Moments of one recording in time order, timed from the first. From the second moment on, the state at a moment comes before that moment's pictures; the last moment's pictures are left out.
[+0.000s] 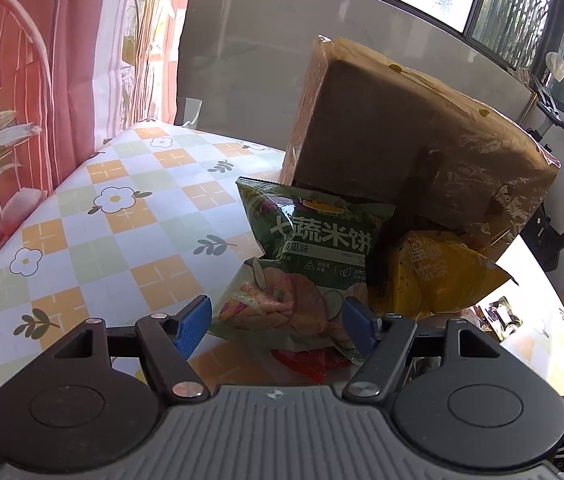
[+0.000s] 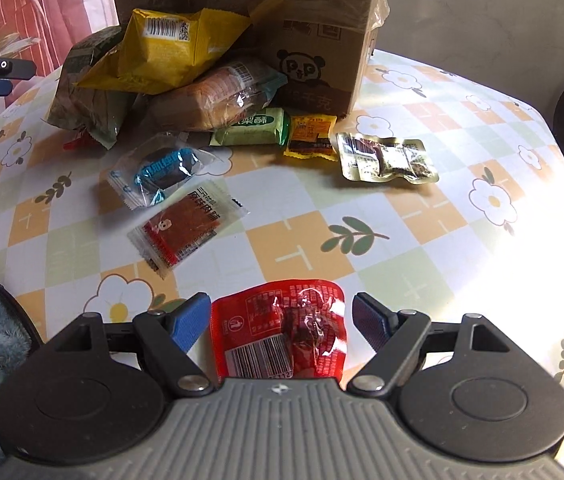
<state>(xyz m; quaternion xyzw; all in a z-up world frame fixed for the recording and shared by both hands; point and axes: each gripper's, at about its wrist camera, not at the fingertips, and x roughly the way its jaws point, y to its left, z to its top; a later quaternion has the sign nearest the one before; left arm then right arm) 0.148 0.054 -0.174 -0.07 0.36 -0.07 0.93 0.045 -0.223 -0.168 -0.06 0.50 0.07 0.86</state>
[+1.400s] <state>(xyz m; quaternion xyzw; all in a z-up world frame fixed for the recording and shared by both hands) 0.182 0.047 -0.181 -0.08 0.35 -0.10 0.93 0.109 -0.203 -0.179 -0.01 0.43 0.09 0.90</state>
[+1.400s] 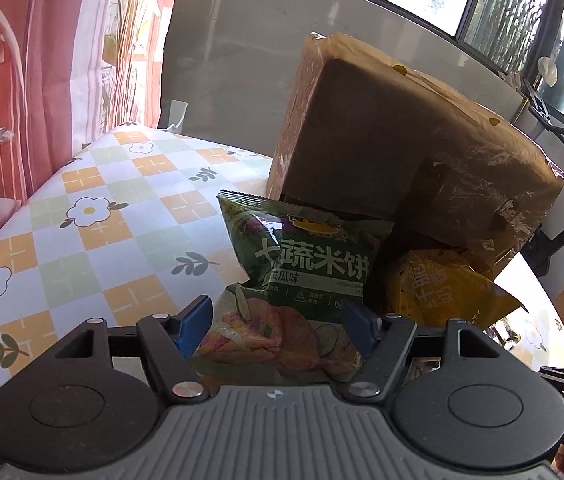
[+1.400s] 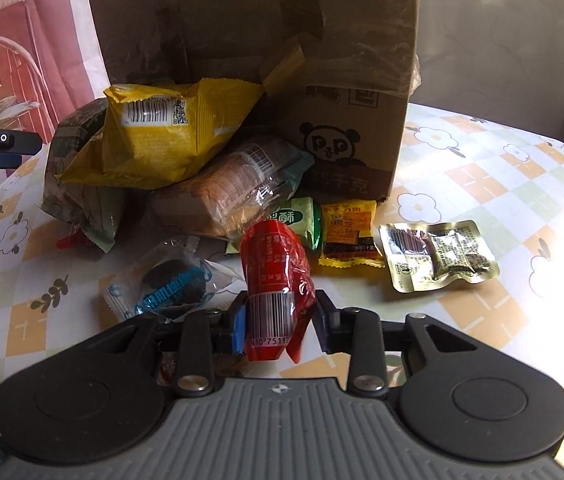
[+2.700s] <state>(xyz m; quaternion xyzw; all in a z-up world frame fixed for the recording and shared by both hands) 0.167 0.056 -0.097 -0.03 0.23 -0.10 0.97 0.098 -0.212 -0.068 0.00 0.29 0.09 0.95</state>
